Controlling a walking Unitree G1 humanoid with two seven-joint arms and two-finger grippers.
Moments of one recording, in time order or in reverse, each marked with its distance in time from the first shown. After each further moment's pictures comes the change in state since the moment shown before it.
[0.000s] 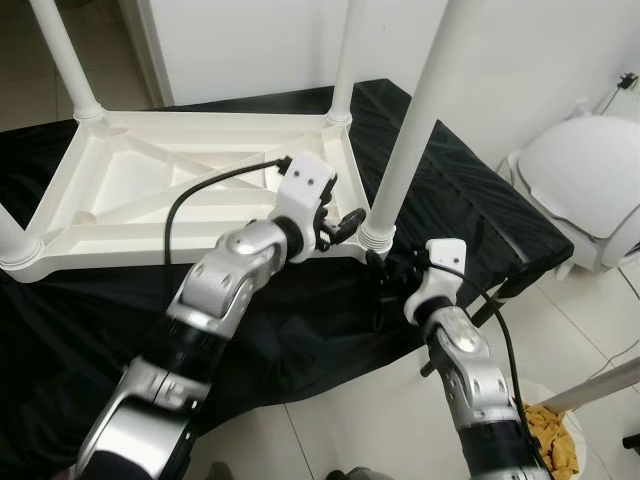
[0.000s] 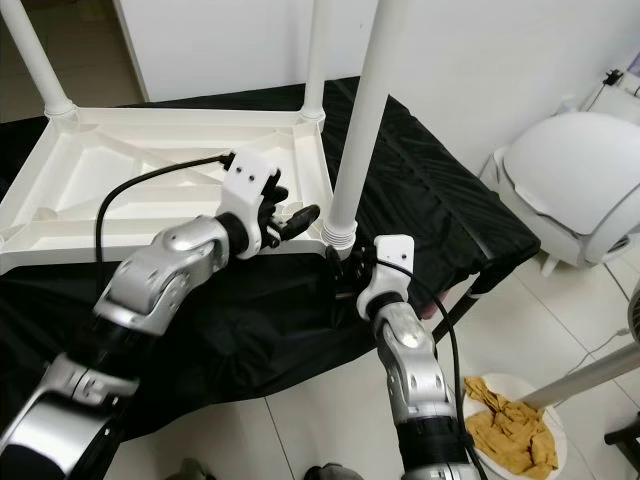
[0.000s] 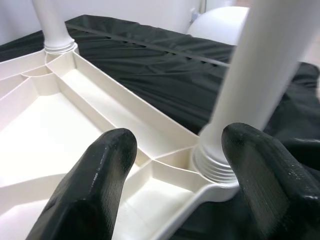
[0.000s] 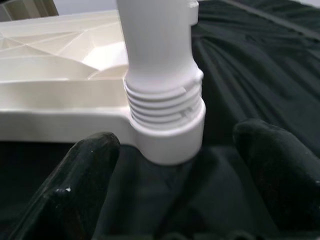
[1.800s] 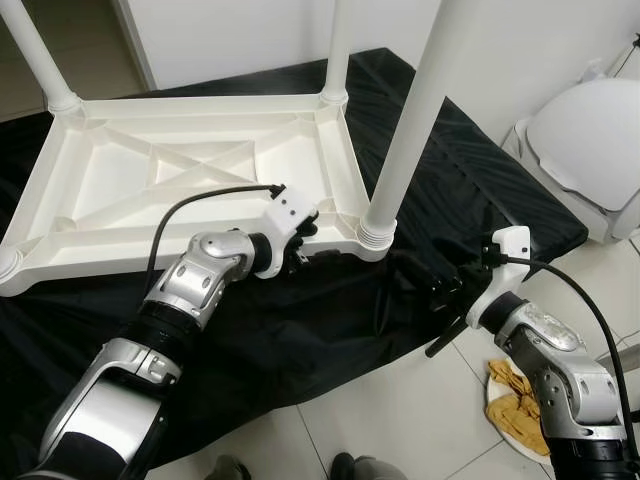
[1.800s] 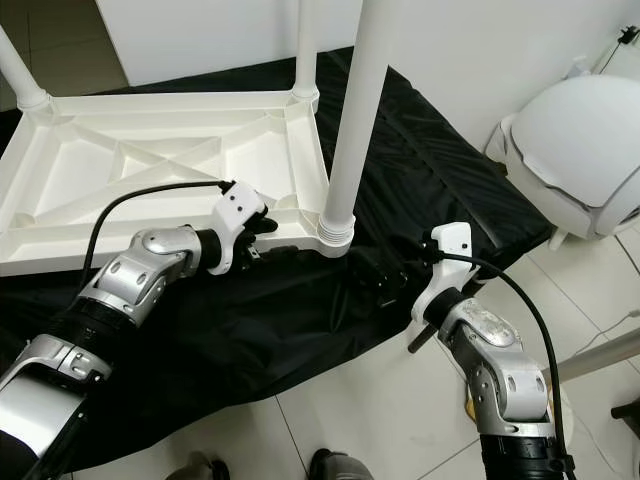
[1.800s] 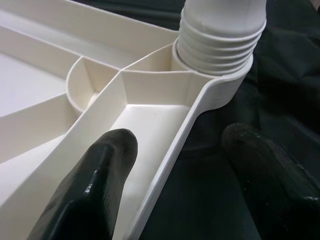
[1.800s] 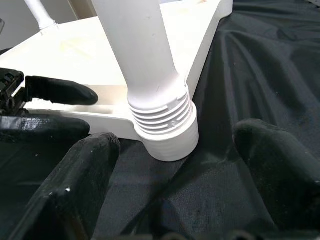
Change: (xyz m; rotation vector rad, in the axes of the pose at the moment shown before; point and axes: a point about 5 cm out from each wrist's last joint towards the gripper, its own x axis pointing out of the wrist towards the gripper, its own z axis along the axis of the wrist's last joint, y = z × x) left arm -0.013 0.024 -0.043 0.147 0.164 -0.321; right arm -0.029 -0.033 0.050 0.008 0.031 0.283
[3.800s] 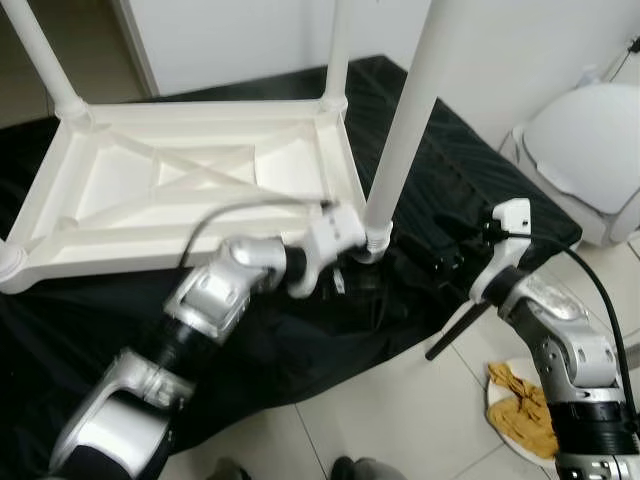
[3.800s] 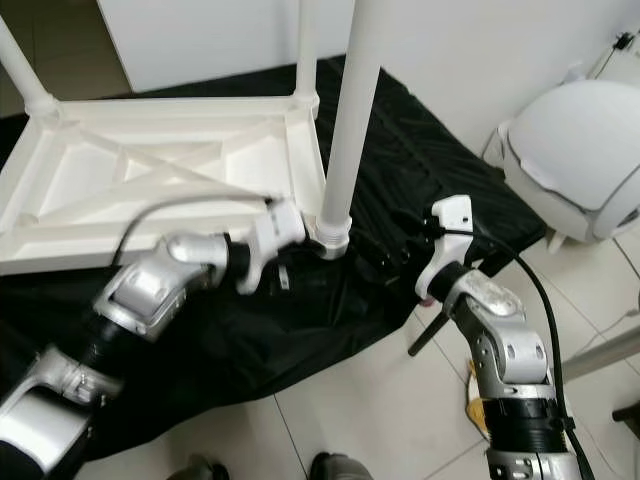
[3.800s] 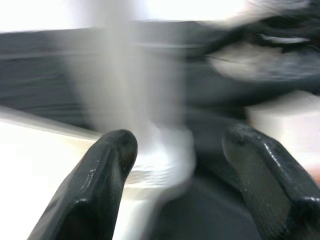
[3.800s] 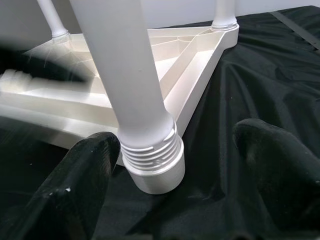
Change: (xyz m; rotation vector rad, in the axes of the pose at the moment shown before) left arm 0.007 -0.023 0.059 0.116 -0.134 -0.013; right arm 0.018 -0.015 0.015 -0.084 -0.033 0.056
